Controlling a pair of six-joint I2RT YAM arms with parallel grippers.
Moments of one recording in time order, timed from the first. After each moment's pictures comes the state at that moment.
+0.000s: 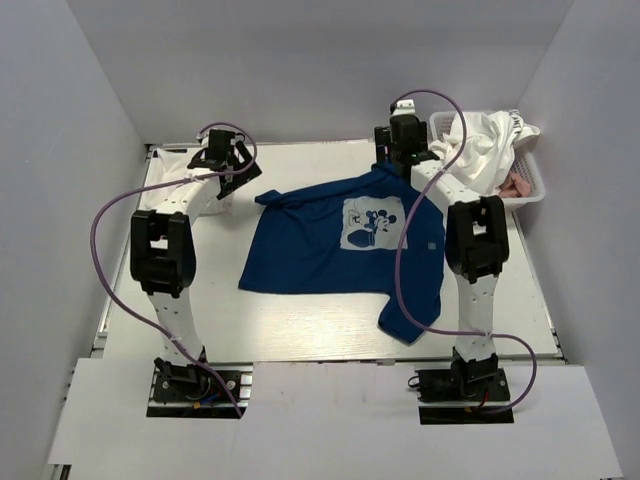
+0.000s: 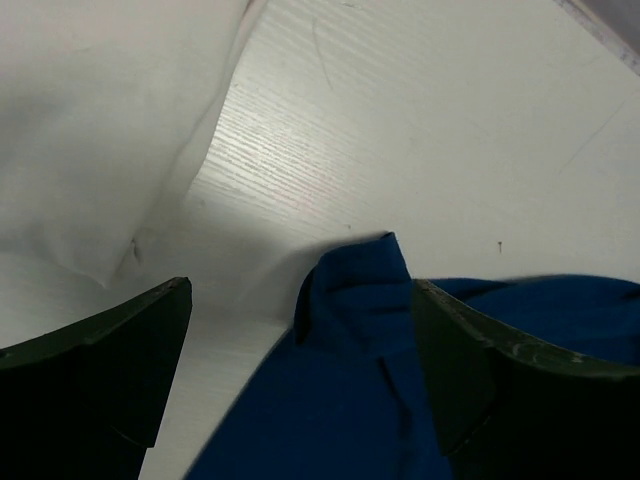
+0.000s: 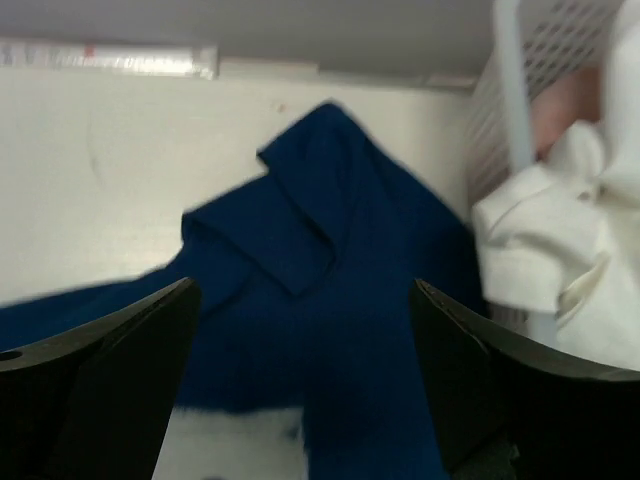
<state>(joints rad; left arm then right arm) -0.15 2.00 1.62 -0.41 -0.15 -0.64 0.31 2.16 1.80 -0.07 0.38 -0.04</state>
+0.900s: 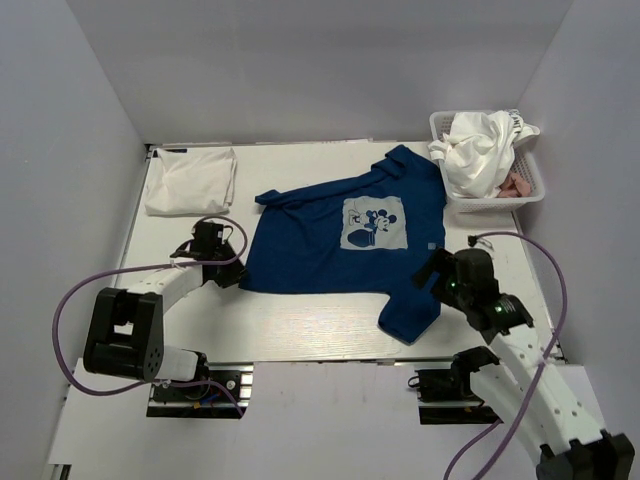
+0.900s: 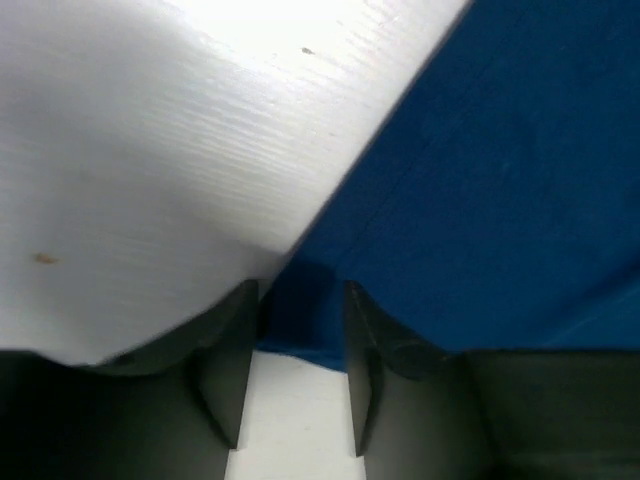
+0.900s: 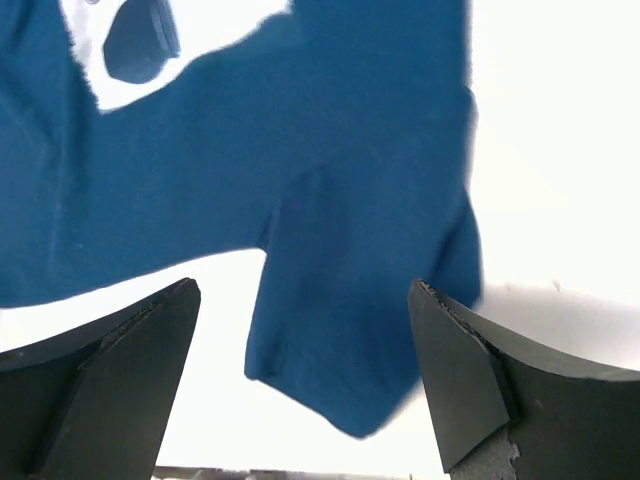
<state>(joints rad) -0.16 1.38 0.63 -0.29 0.06 -0.70 0.32 0.68 0.52 -0.59 0.08 0.69</state>
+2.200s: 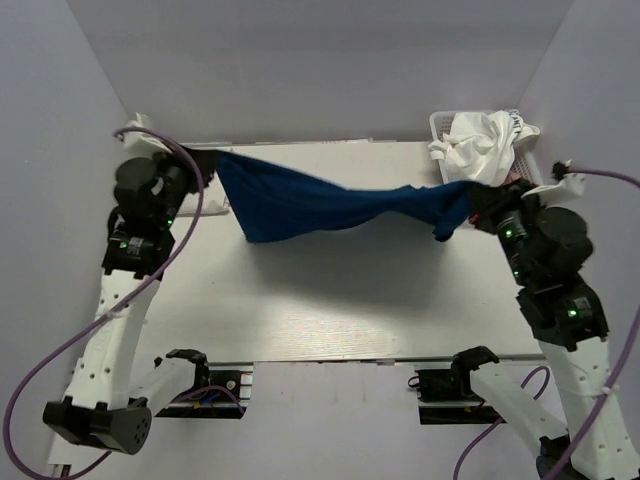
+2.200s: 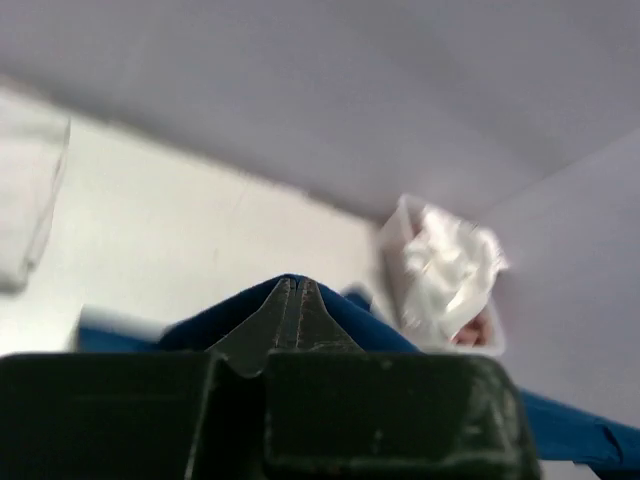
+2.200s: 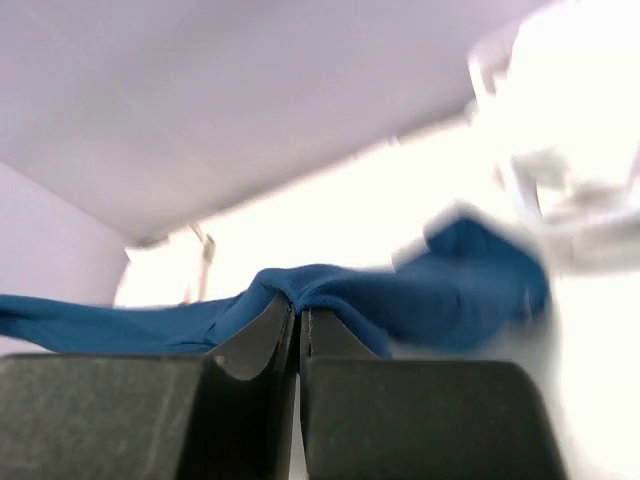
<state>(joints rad) -0.16 1.02 1.16 -0.25 0.04 -0.67 0.32 0.71 1.13 -0.52 0.20 0.57</state>
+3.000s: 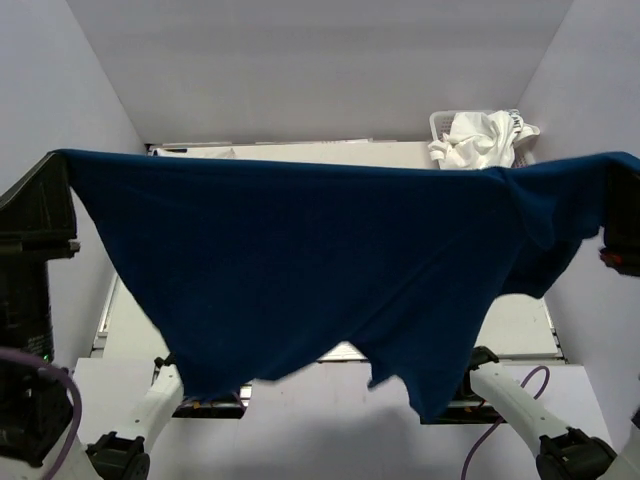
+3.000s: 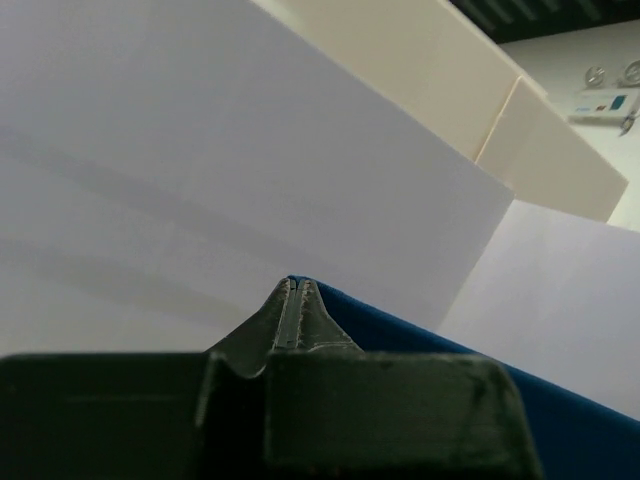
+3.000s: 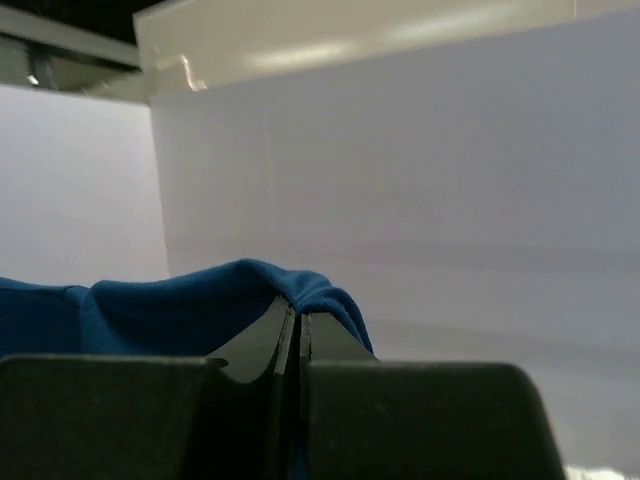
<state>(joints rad) -0.16 0.73 1.87 -0.46 -0.12 -0.53 0.32 0.74 1.92 -0.46 -0.09 0.17</state>
